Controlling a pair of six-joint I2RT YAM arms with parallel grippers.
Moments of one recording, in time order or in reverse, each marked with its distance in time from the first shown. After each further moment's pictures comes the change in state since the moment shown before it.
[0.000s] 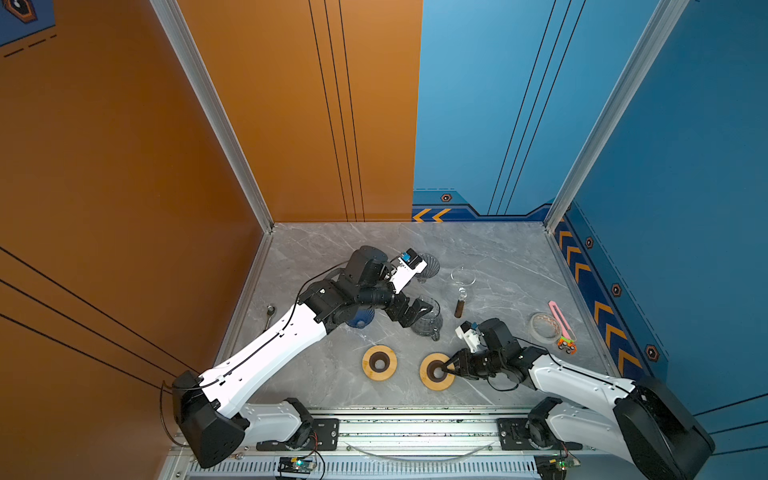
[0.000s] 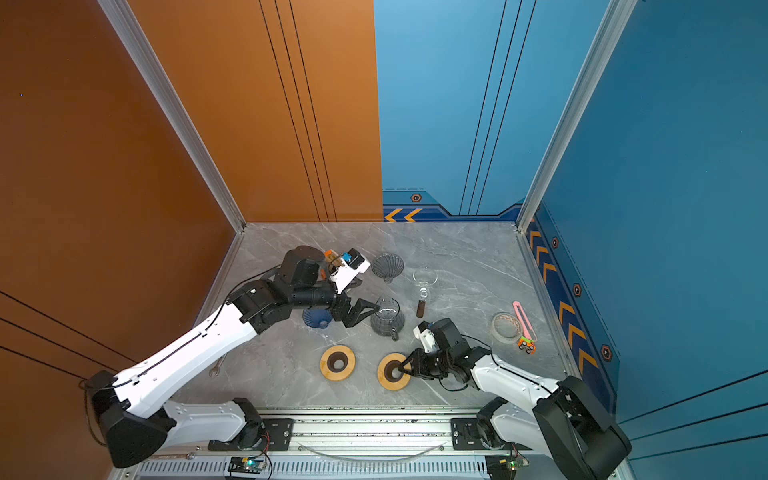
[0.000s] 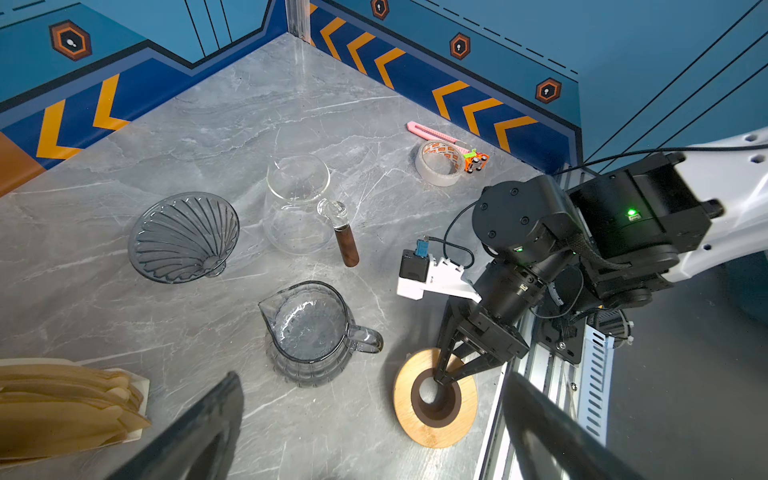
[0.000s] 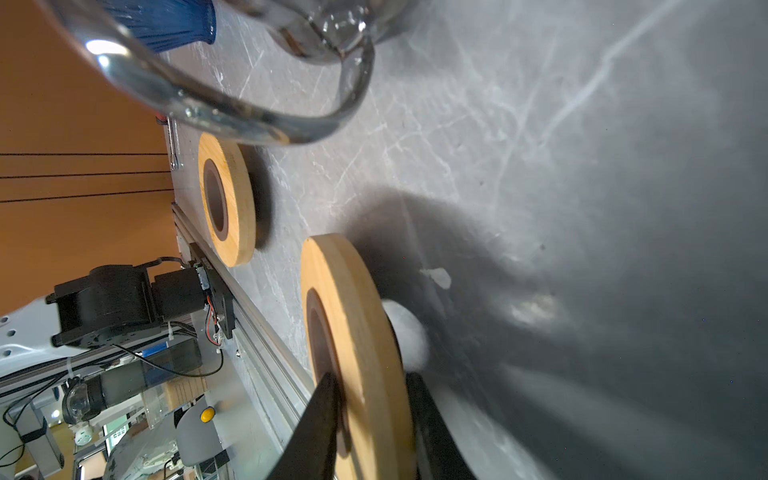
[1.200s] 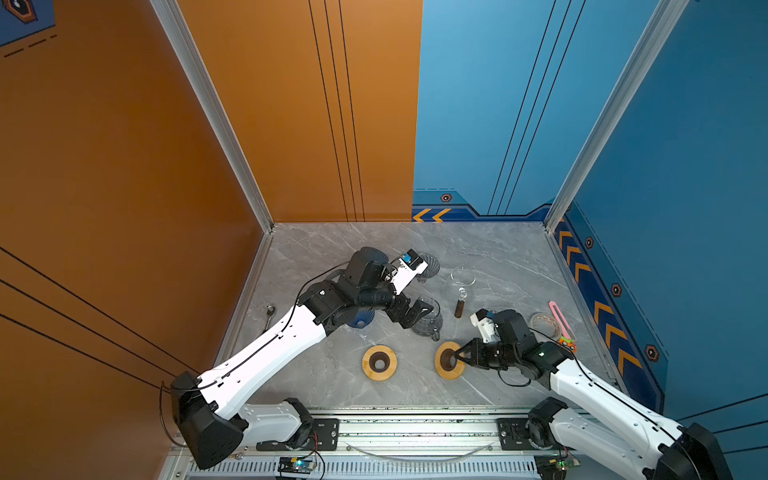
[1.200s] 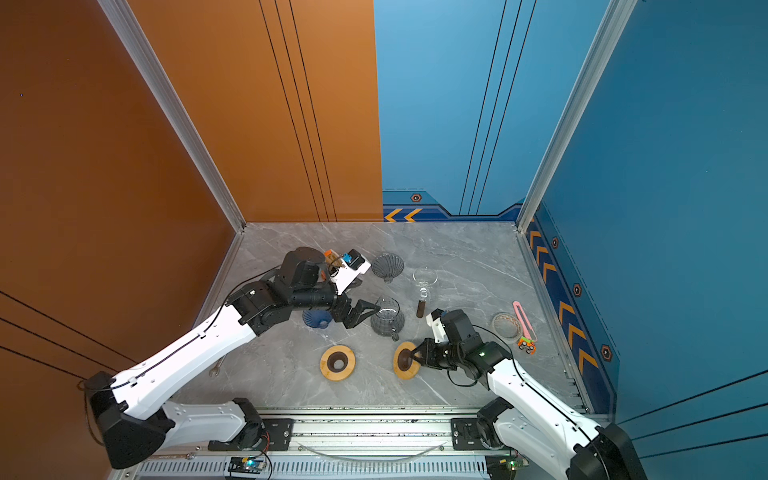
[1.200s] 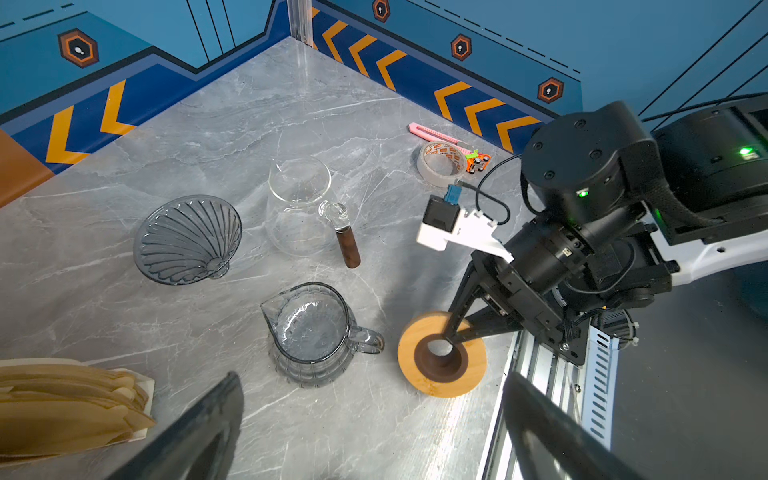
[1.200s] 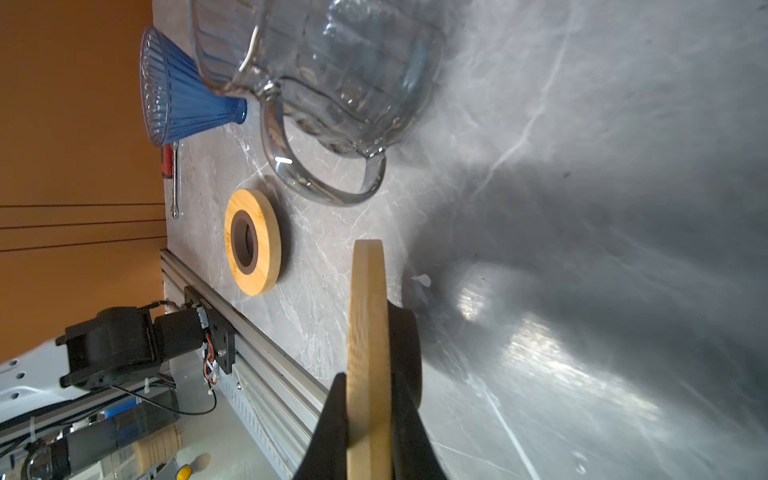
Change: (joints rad) left arm -0.015 -0.008 0.000 0.000 -0.023 0.000; right arm -0.084 -0.245 0.134 -0.357 0.132 -0.043
